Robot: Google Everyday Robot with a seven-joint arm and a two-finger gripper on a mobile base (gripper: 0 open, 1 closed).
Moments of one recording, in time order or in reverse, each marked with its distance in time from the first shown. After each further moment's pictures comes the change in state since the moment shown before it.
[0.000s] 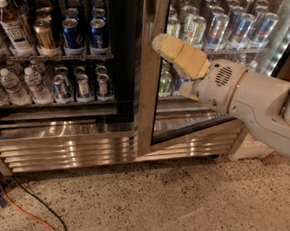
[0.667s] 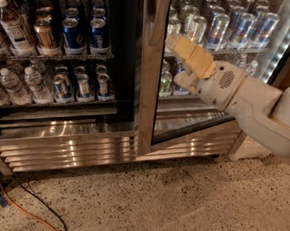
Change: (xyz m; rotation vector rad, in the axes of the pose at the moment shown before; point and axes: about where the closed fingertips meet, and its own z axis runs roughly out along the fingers) arm -0.021 -0.010 0.007 -0.217 -0.066 -0.020
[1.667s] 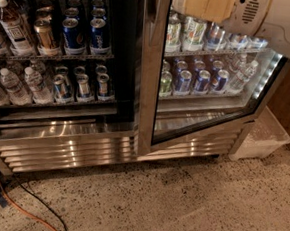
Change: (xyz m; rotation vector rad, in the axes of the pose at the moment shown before) arm -0.084 0.078 0.025 -0.237 0.220 -0.669
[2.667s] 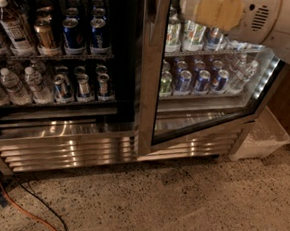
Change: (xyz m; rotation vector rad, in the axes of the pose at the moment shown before) arm 0.006 0.035 -0.004 -0.113 0.001 0.029
